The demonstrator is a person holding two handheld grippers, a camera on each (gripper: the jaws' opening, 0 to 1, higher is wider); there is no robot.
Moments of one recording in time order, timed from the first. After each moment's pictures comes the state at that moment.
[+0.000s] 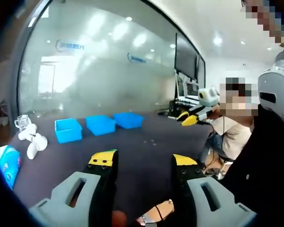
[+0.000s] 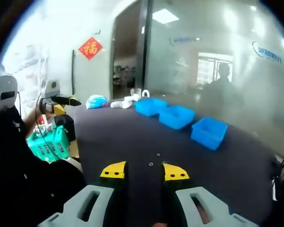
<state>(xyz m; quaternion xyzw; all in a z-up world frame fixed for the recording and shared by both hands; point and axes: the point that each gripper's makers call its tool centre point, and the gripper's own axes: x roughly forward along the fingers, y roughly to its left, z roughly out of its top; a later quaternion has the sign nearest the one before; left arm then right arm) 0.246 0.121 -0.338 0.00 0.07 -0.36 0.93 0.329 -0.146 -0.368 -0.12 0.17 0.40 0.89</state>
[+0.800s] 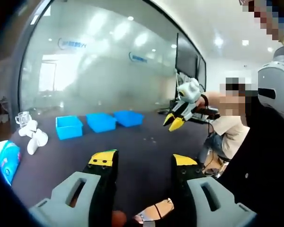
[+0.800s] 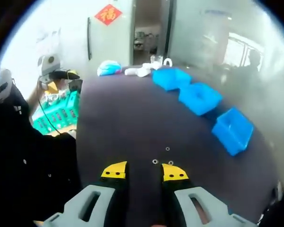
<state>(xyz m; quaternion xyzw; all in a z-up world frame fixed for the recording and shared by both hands) 0.241 0.125 -0.345 -0.01 0.07 -0.36 0.93 0.360 -0.102 -0.403 -0.24 0.30 0.47 0.79</state>
